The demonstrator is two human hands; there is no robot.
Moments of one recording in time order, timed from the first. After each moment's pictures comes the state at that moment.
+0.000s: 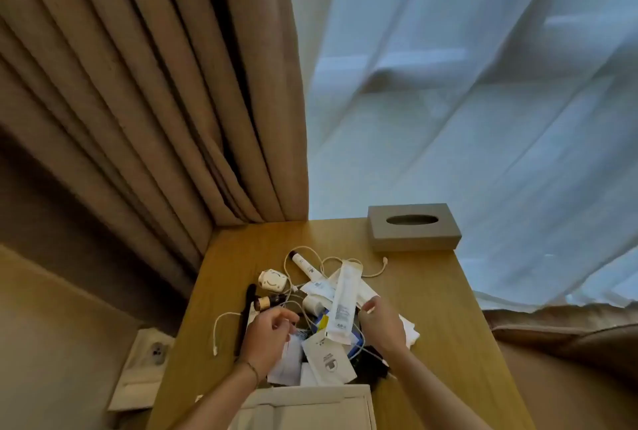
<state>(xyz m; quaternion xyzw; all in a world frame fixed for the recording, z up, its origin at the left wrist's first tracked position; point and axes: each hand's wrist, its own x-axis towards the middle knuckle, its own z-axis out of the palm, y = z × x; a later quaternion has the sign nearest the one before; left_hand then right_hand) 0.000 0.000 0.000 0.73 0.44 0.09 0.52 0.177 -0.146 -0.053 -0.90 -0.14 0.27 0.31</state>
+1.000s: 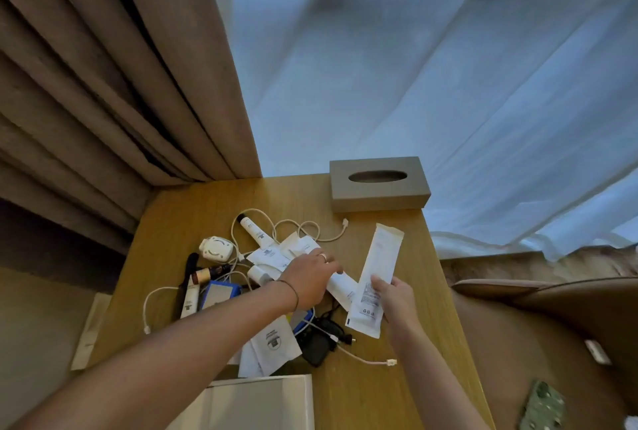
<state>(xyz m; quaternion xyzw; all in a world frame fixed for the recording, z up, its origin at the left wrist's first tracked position) 0.177 -0.047 -0.053 0.98 0.06 -0.14 0.11 0.246 -0.224 -0.059 -0.70 0.15 0.36 0.60</state>
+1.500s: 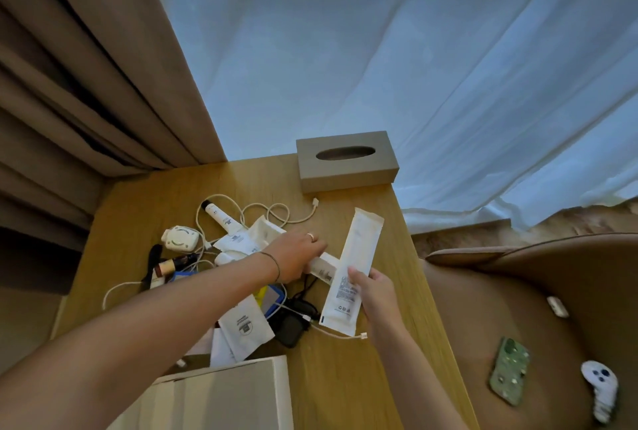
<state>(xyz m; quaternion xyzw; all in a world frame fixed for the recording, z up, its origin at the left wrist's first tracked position) 0.211 -0.052 -0.074 0.99 -0.06 -0.15 0.03 0.227 -0.257 -0.052 -0.67 0.15 0.36 0.63</state>
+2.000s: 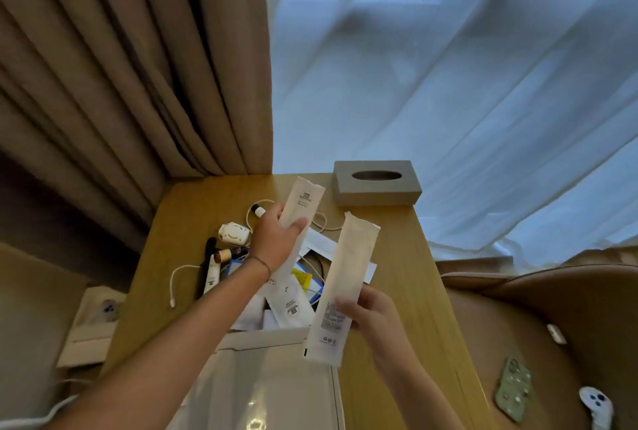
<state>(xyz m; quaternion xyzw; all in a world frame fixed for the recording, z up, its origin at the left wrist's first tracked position) 0.099 -0.014 0.041 0.76 0.34 0.17 0.52 0.109 -0.244 0.050 -0.67 -0.09 0.39 0.63</state>
